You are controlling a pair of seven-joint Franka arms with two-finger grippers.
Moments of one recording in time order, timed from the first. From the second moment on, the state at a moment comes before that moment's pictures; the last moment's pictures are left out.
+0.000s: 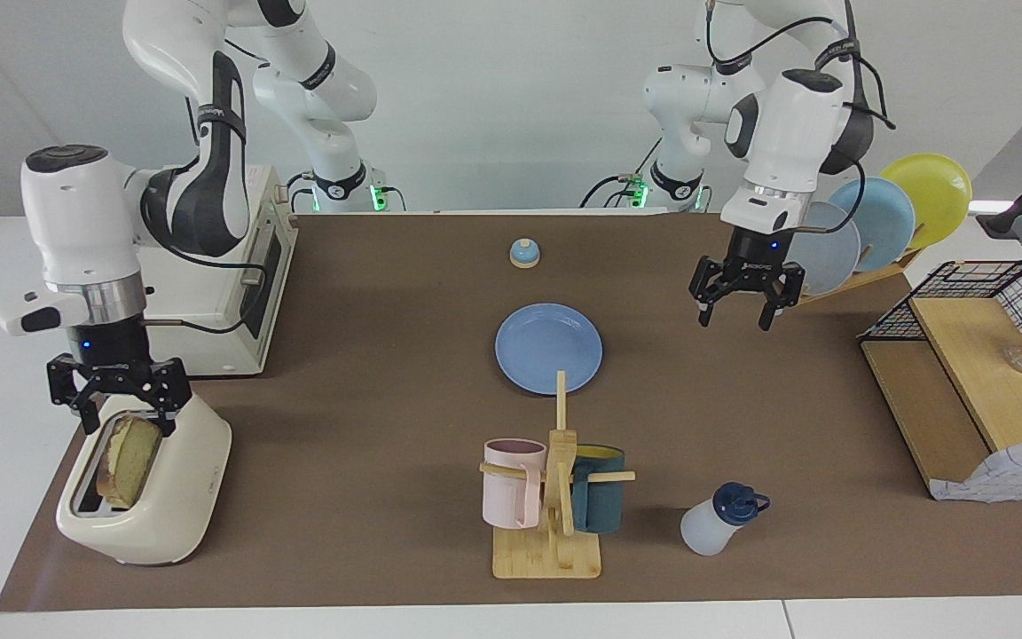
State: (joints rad) left arm -0.27 -0.09 0.00 -2.23 -0.02 2.65 -0.13; right arm -0.19 0.27 0.04 -1.75 -0.06 2.57 -0.11
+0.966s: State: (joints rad) left arm -0.67 0.53 0.43 -1.92 -0.02 3.10 -0.37; right arm -0.17 0.25 0.10 -1.47 -0.06 2.11 -0.25
